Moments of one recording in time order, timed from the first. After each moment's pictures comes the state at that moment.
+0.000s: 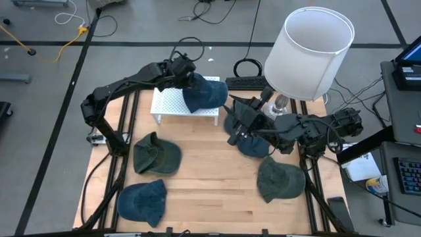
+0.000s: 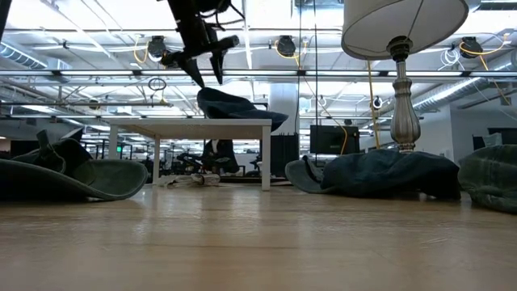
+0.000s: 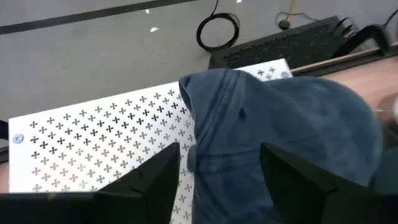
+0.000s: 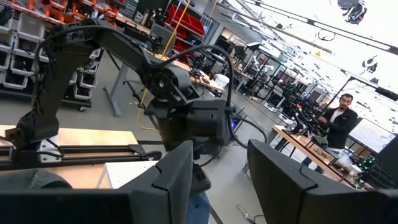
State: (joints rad) left arm 0.51 1.64 1.65 -0.94 -0.36 -0.66; right arm 0.36 1.54 1.86 -0.33 1.04 -0.43
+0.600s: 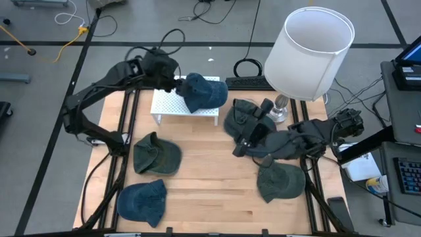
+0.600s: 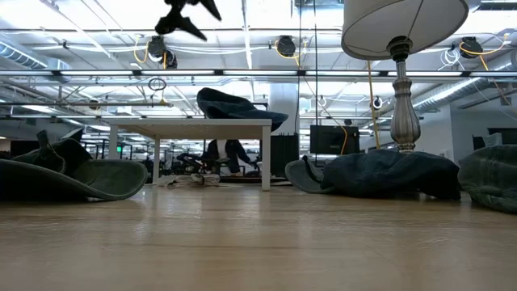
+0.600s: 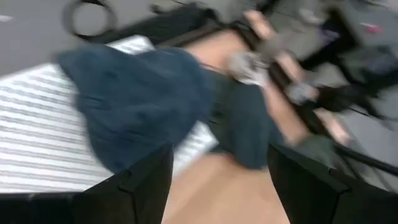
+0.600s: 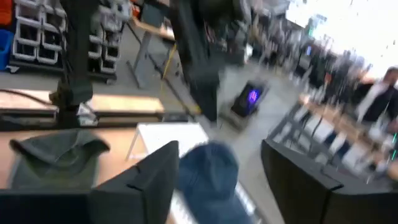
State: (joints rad) left arm 0.48 1.40 1.66 -0.94 0.12 -0.57; right arm 0.42 1.54 1.86 -0.73 1.05 -0.01
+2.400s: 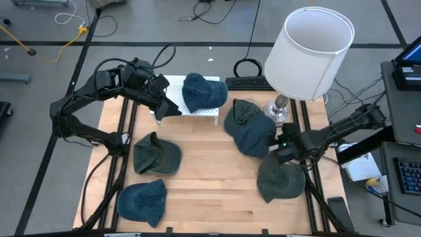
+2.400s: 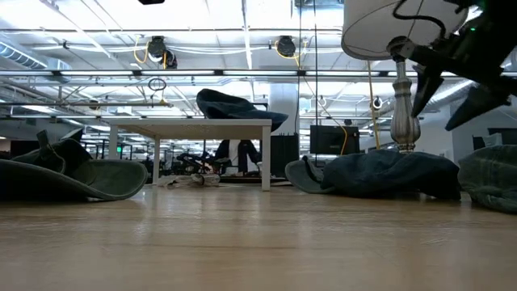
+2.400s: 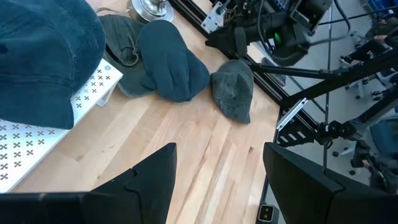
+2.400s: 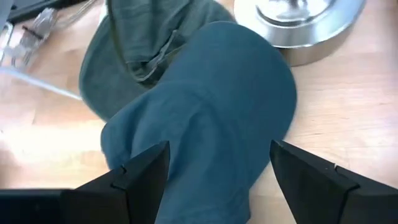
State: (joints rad) left arm 0.32 1.26 1.66 -1.05 0.34 -0.51; right arm 0.37 1.05 0.72 -1.13 0.71 2.00
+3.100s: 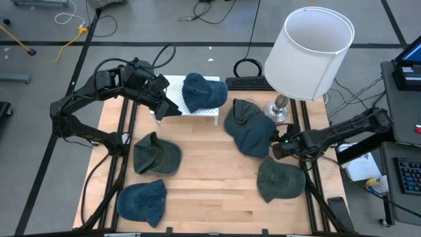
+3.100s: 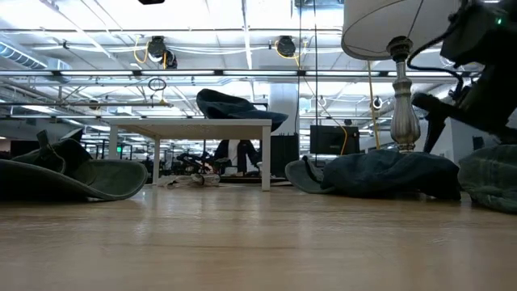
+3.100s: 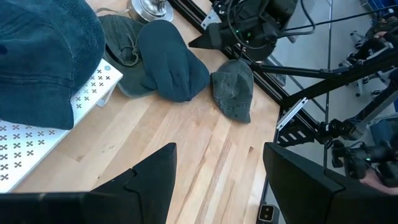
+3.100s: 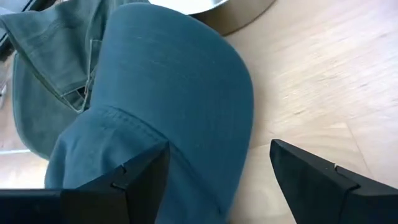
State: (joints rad) left arm 0.32 1.26 1.66 -1.05 0.34 -0.50; right arm 0.23 0.93 0.40 -0.82 0.62 2.16
